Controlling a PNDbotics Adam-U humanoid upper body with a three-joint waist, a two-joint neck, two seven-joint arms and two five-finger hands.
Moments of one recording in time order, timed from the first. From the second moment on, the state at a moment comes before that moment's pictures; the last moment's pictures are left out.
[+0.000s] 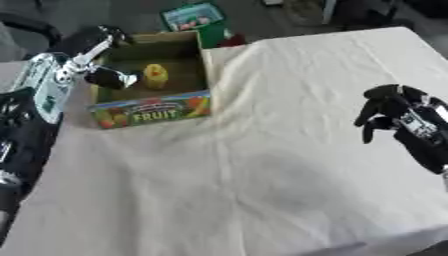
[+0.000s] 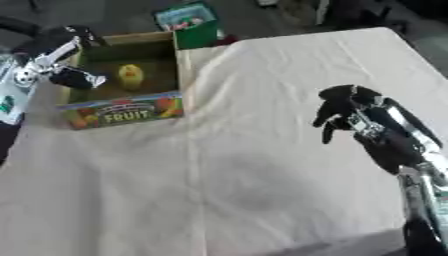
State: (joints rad) left arm -0.95 0.45 -0.02 -0.98 -0.98 -0.25 -0.29; right arm -0.32 -0.24 -0.09 -1.74 -0.23 0.01 0.57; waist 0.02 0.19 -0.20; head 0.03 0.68
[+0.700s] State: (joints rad) left arm -0.63 0.55 0.02 -1.51 -0.41 -0.20 -0.13; right arm -0.31 -0.24 -0.11 -1.74 -0.23 0.01 0.55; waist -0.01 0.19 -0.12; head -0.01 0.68
